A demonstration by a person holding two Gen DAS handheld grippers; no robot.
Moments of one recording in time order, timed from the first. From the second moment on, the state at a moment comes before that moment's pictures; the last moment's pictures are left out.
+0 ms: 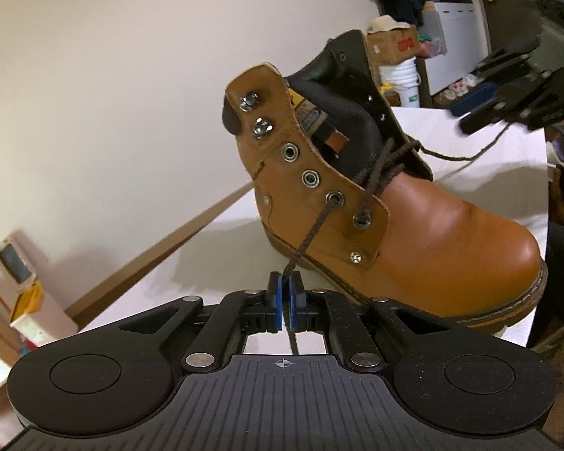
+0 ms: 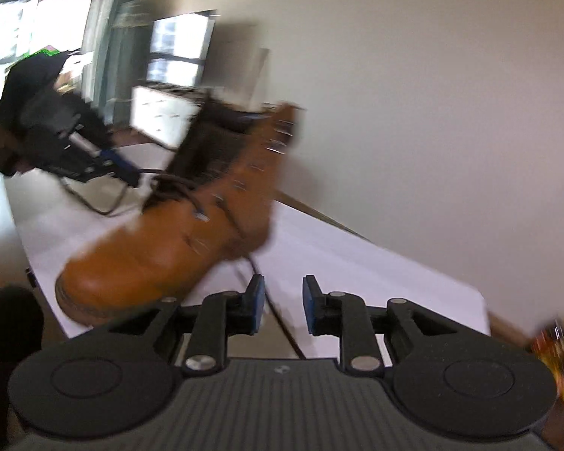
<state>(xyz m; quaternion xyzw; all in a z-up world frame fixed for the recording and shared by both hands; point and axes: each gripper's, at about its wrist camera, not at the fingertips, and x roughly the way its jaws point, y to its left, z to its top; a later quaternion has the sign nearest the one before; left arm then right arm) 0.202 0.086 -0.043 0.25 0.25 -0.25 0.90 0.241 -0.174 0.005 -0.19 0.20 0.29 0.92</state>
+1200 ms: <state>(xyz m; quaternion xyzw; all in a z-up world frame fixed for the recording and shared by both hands) 0.190 0.115 -0.051 0.16 0.25 -0.21 0.93 0.247 -0.184 -0.016 -0.16 0.23 0.27 0.92</state>
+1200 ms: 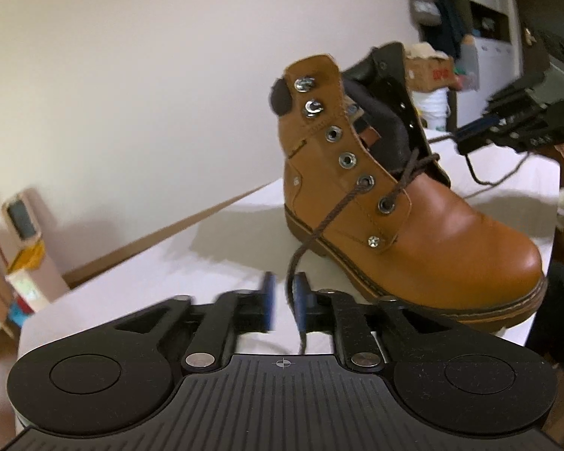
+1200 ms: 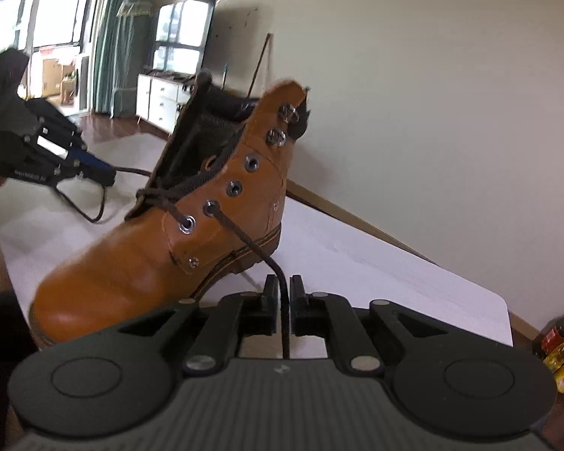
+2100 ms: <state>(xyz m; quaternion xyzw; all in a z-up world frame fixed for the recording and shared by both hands) 0.123 0.228 -0.068 0.04 0.27 0.03 0.96 0.203 -0.175 -0.004 -0.09 0.21 0.28 0.93</state>
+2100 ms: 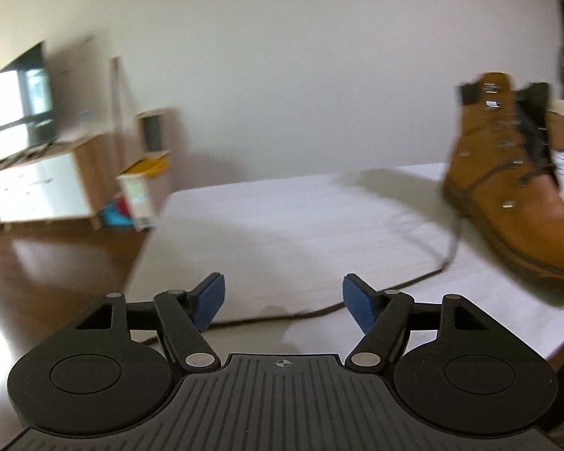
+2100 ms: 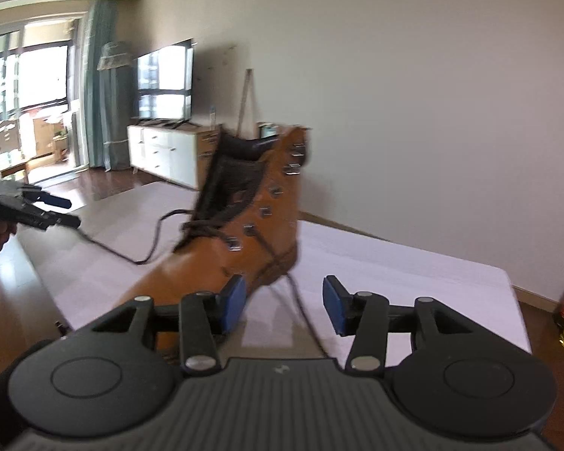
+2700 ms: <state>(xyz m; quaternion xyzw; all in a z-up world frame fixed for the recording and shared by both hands) 0.087 0.304 -0.069 -0.02 0.26 0.14 0.96 0.234 0.014 0.016 -0.16 0.23 0.52 0.81</state>
